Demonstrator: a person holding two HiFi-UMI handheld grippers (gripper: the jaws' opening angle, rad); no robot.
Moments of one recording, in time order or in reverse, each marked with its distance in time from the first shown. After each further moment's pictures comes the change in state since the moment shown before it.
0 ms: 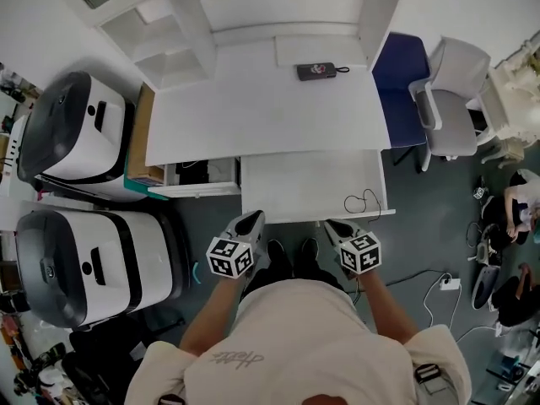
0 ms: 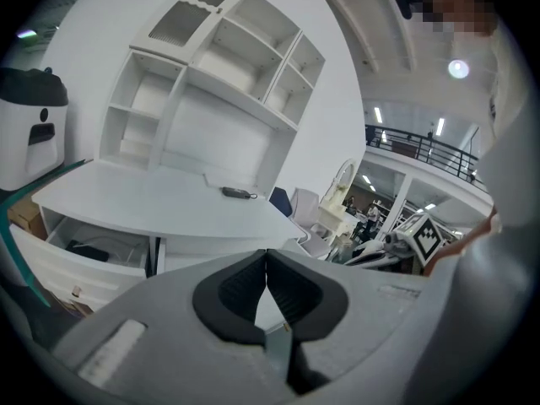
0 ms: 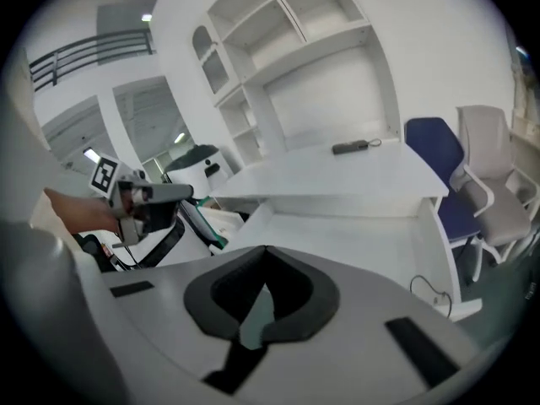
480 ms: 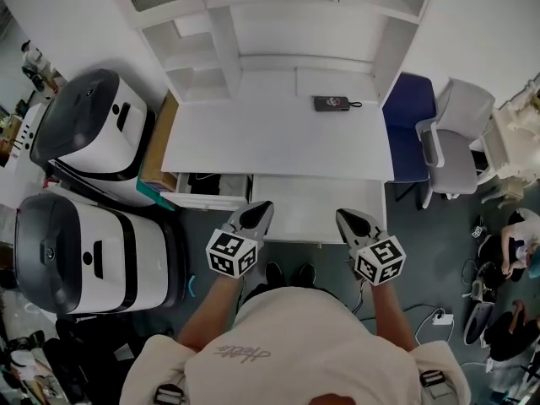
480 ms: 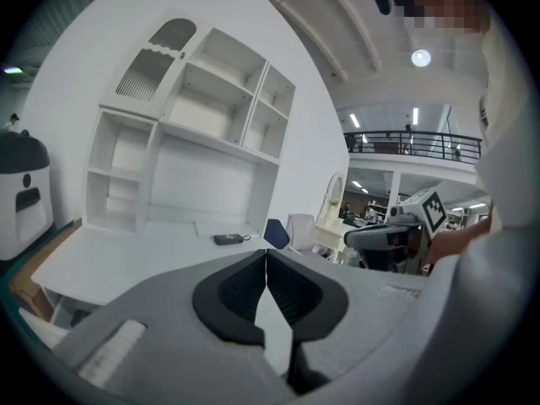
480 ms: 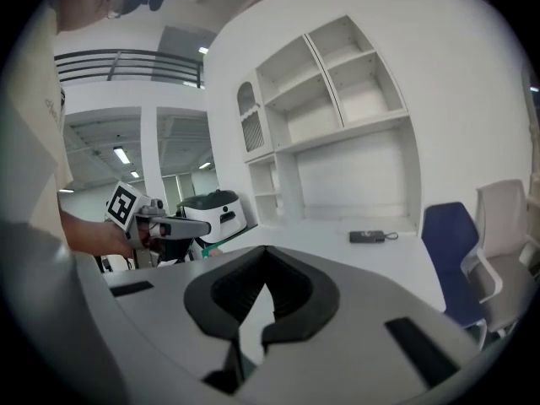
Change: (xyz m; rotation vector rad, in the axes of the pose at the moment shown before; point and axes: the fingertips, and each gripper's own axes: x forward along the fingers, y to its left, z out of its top) left arm -0.031 -0.034 0.121 0.173 -0.177 -0.010; right arm -0.073 0.050 0.168 -0.225 -0.334 0.042
